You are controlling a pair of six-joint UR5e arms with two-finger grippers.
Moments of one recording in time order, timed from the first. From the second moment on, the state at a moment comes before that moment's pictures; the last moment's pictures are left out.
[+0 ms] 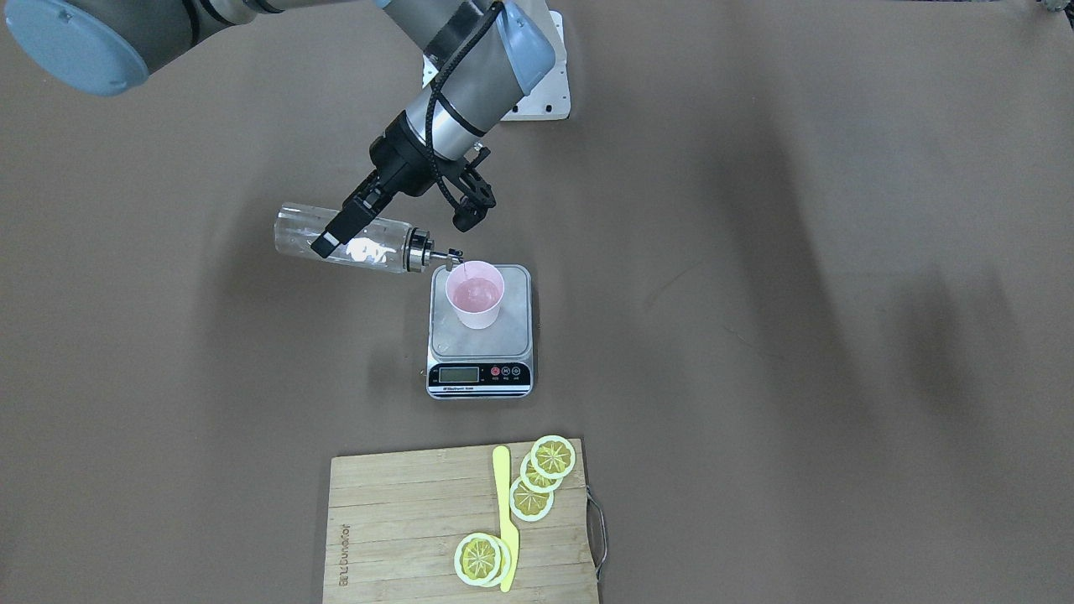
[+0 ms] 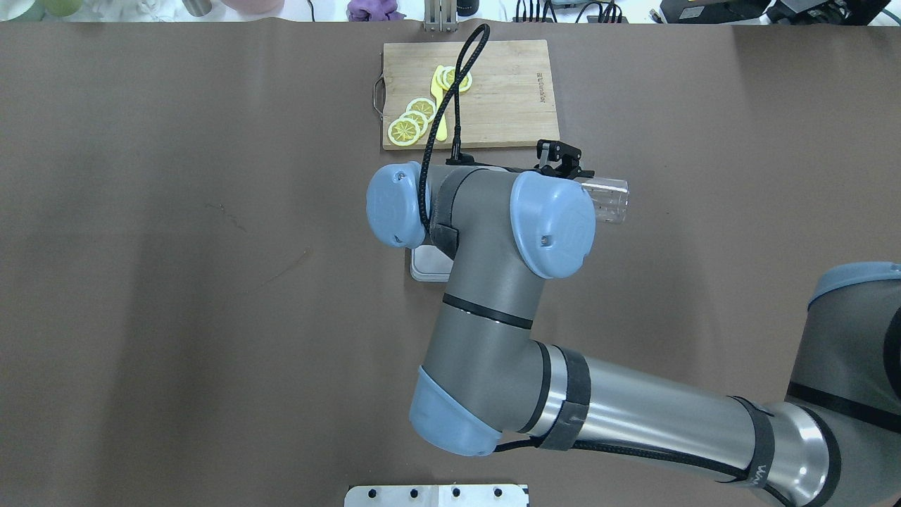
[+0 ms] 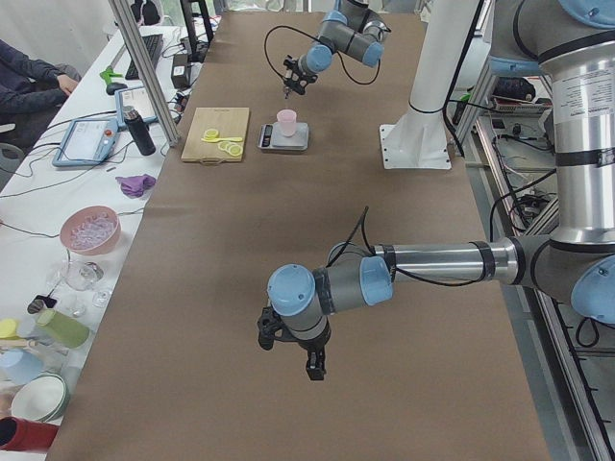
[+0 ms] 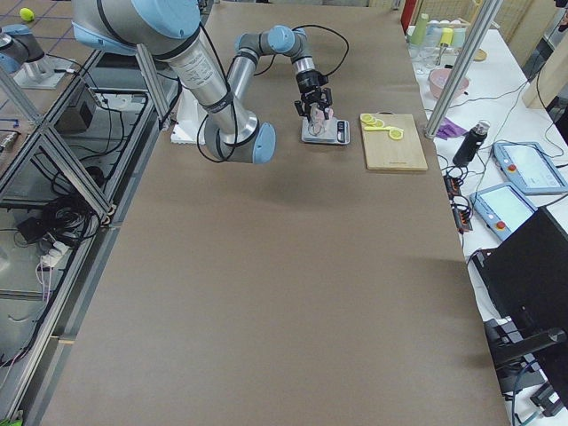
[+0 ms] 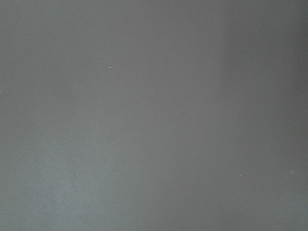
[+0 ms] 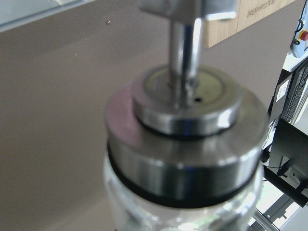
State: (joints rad) left arm -1.61 -1.39 -1.70 -1.35 -2.31 0.23; right arm 0.45 -0.65 1.69 -2.51 1.23 0.05
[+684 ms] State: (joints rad) left arm -1.61 -1.39 -1.70 -1.35 -2.33 0.23; right arm 0.48 -0.81 1.88 -2.30 1.27 0.03
